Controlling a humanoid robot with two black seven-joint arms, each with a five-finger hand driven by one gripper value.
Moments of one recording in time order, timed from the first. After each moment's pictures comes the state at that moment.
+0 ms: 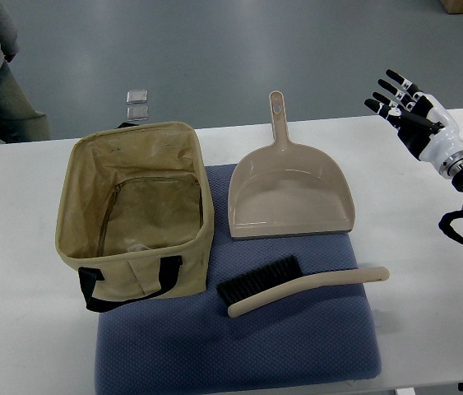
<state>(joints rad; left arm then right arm) 0.00 0.00 -0.11 -0.13 -0.06 -0.04 0.10 0.41 -0.29 1.32 1.11 -0.65 0.12 0.03</state>
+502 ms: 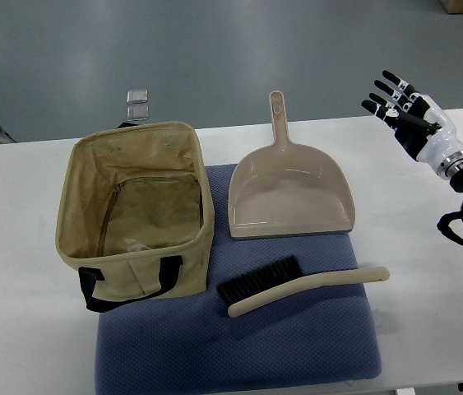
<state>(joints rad) 0.00 0.00 -0.11 -0.12 -0.06 -0.04 0.10 0.41 -0.29 1.32 1.12 -0.65 0.13 0.03</state>
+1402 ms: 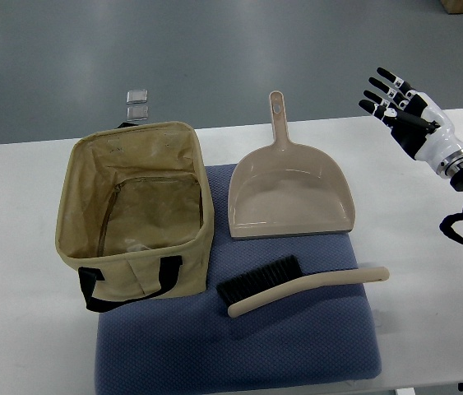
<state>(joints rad) 0.00 0.00 -0.11 -0.12 -0.06 -0.04 0.10 0.41 -0.29 1.32 1.12 -0.65 0.19 0.04</state>
